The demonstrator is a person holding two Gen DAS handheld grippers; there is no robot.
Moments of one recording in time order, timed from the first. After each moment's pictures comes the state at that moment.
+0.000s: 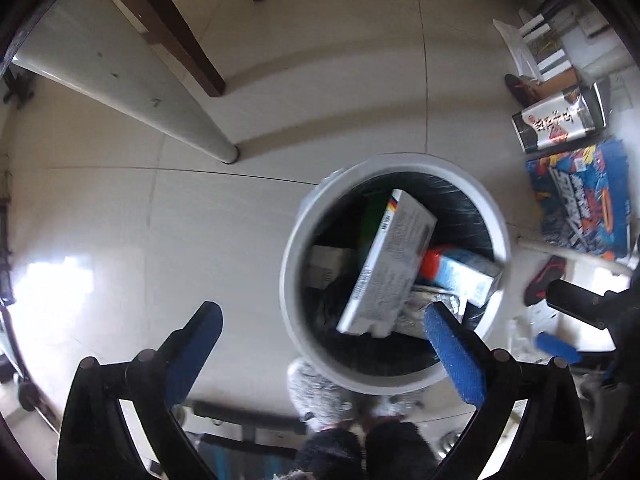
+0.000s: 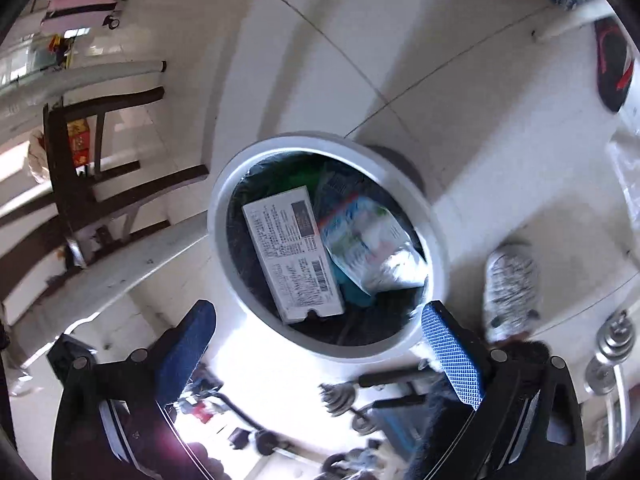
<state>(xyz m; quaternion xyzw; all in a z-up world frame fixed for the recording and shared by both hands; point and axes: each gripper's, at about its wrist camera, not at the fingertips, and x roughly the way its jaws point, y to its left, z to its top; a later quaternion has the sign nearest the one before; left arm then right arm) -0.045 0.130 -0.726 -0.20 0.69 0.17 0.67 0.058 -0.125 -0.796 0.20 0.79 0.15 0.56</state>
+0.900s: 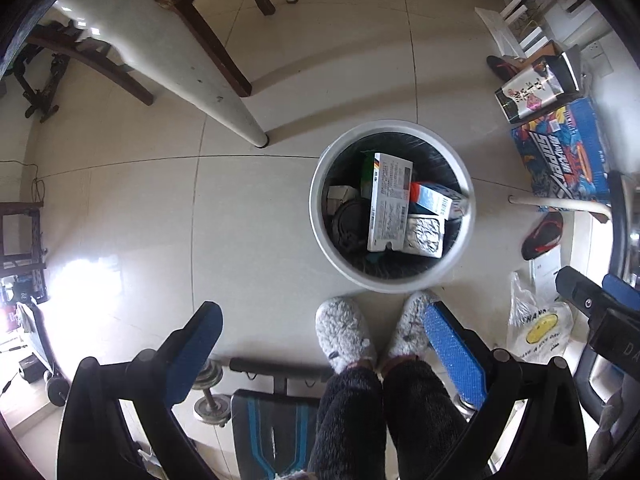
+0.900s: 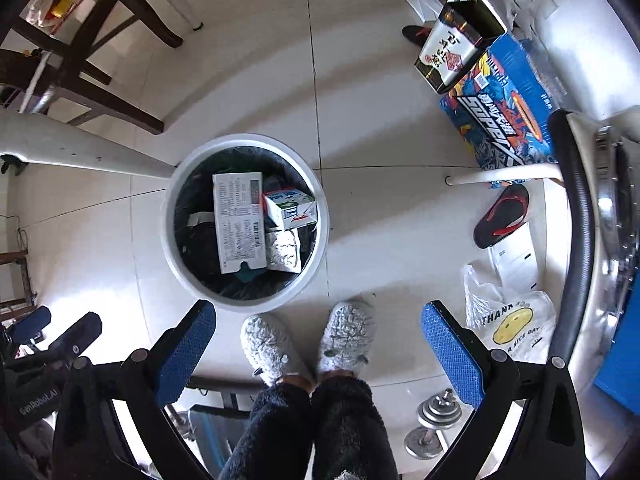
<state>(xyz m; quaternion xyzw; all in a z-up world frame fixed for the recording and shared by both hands) -0.098 0.086 -0.601 -0.17 0.71 0.18 0.66 -0.008 -0.124 -0.629 -0.13 0.69 0.17 0.69</state>
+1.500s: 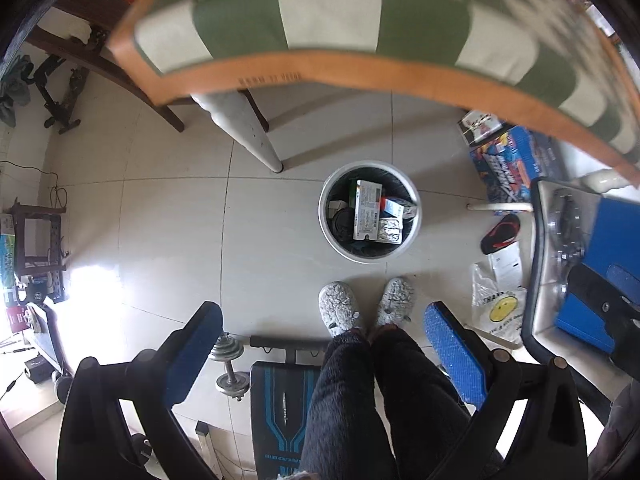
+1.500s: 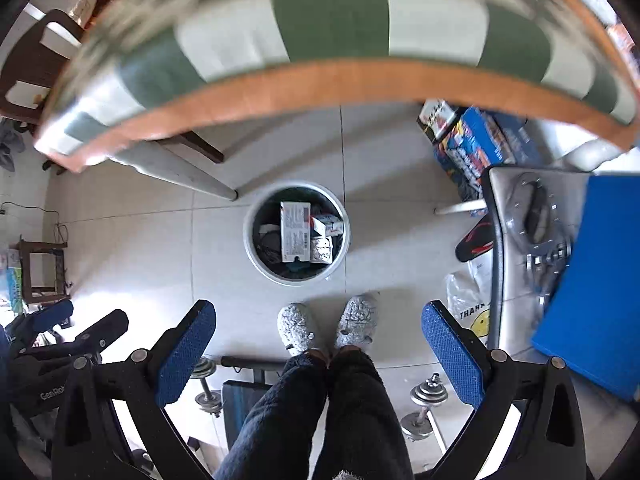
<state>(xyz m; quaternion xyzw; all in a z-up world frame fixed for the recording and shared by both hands) -0.133 0.080 -0.380 -0.17 0.68 0.17 0.69 -0.062 -0.141 -0.374 -0.11 0.64 0.22 0.72</state>
